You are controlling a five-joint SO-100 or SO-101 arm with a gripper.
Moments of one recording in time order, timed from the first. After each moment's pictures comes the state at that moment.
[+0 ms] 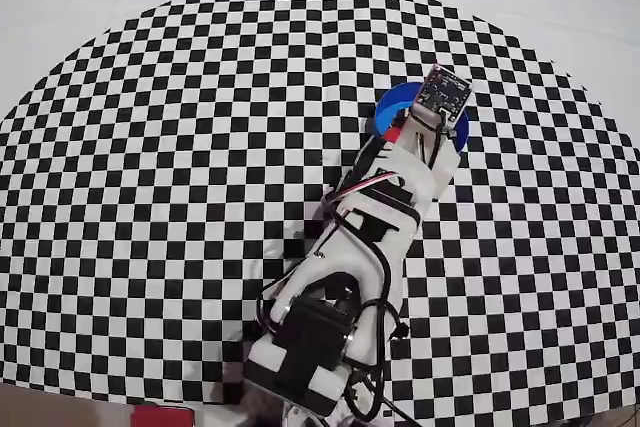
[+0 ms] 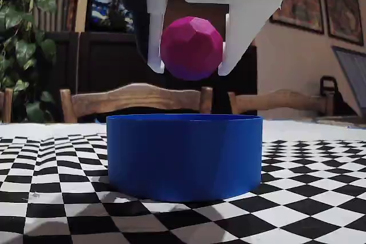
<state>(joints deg) 28.2 111.4 145.7 -1.7 -86.6</state>
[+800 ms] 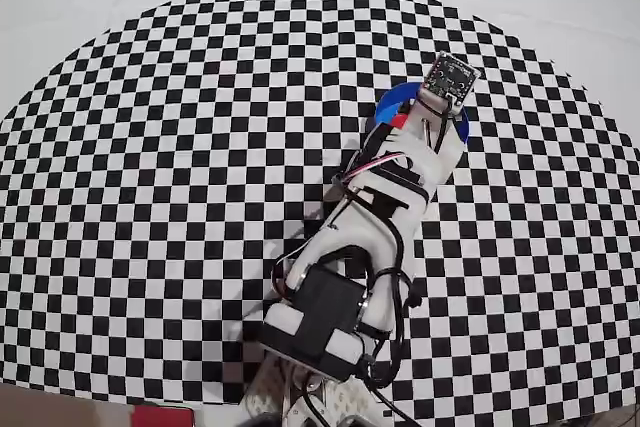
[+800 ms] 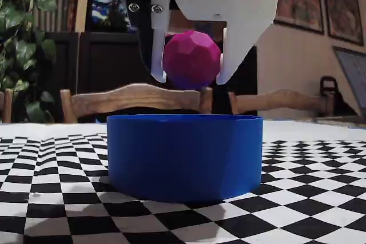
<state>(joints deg) 28.2 102.2 137.8 -1.7 -86.6</state>
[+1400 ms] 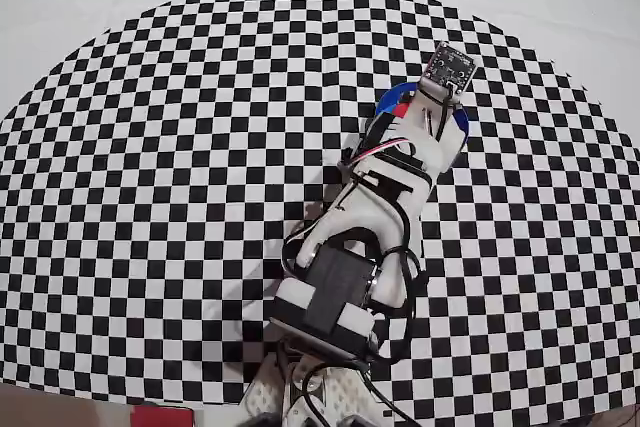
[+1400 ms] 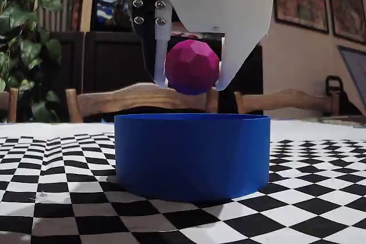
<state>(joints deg) 27.1 96.2 132.0 -1.7 -86.6</state>
